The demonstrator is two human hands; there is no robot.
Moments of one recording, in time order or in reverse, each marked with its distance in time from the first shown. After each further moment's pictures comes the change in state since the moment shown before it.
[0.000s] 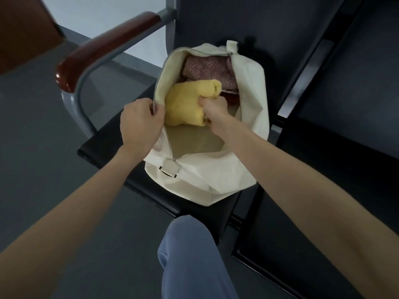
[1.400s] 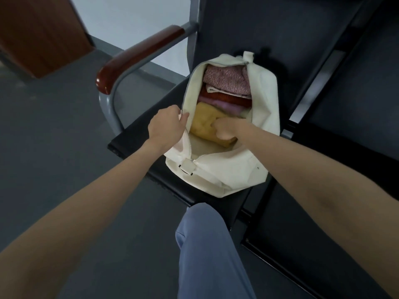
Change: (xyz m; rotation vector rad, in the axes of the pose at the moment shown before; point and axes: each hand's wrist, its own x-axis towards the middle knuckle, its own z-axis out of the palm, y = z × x) left_hand -0.008 0.000 -0.014 0.169 -0.236 -0.013; right_hand 0.018 0.023 -0.010 -1.559 -0.575 -0.387
